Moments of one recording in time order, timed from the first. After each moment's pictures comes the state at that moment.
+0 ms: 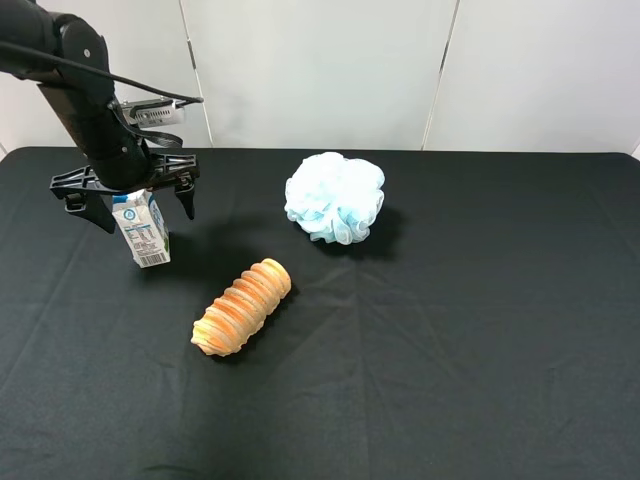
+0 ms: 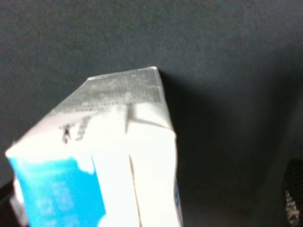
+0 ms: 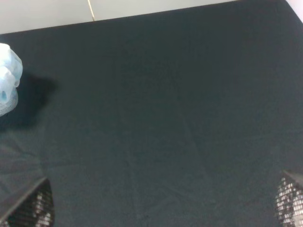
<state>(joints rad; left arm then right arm) -0.26 1.93 -1.24 0.04 0.69 -0.47 -0.02 -0.01 -0.49 0.00 1.03 0.06</state>
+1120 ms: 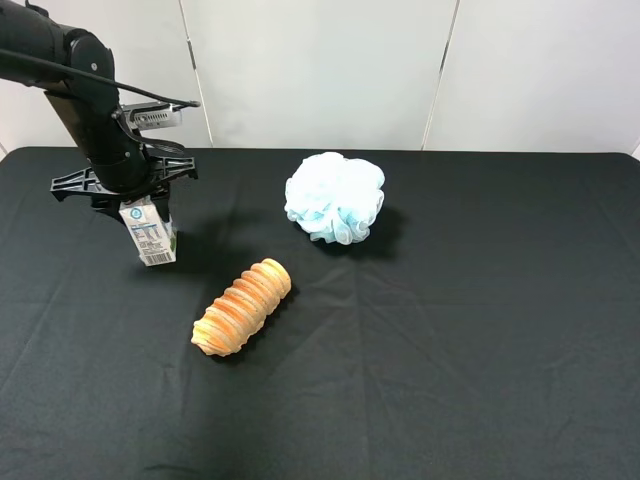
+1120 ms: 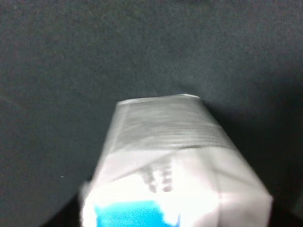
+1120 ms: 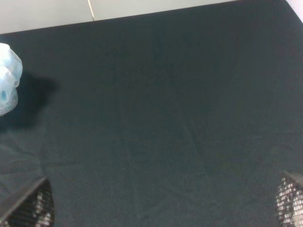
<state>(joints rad) -0.26 1.95 -1.24 0.10 0.65 -0.56 -0.02 -0.01 -0.49 0.00 1.03 0.06</state>
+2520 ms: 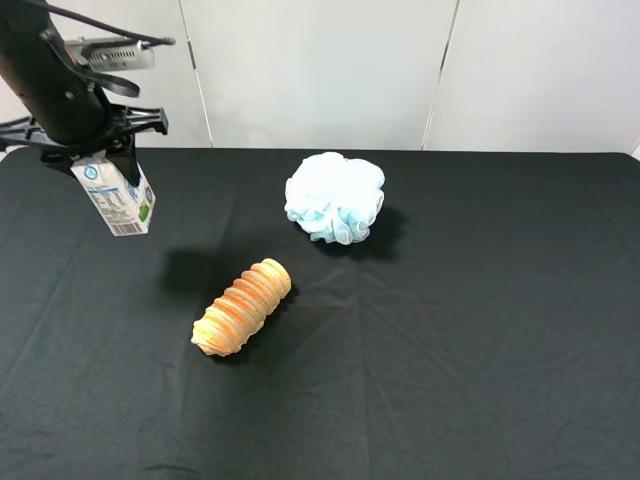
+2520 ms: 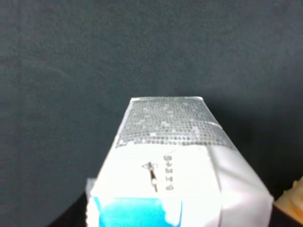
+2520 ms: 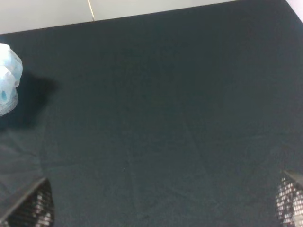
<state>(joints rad) -0.26 1.70 -1.24 0.08 0.84 -0.42 -0.02 -0.01 -0.49 0.00 1.03 0.06</state>
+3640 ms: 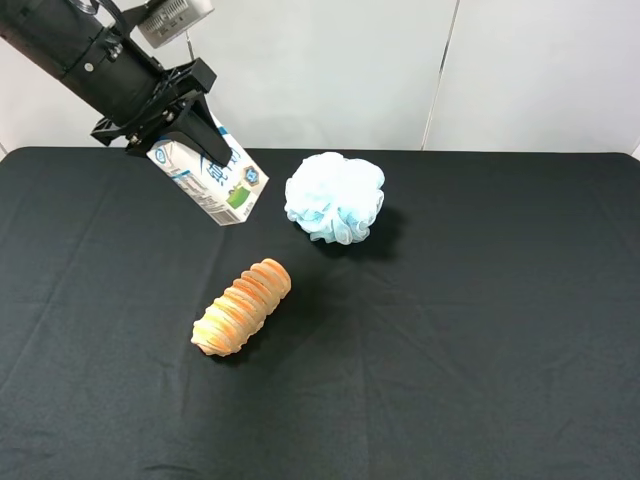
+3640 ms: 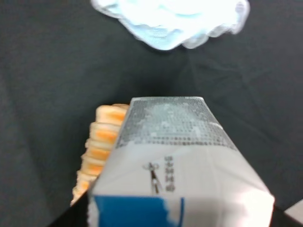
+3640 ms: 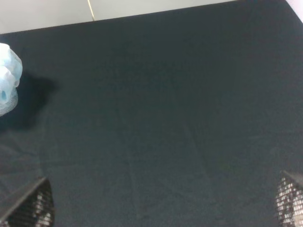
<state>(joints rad) -0.26 1.66 -1.24 -0.63 0.88 0.34 -0.02 -0.01 -0.49 0.00 1.03 0.06</state>
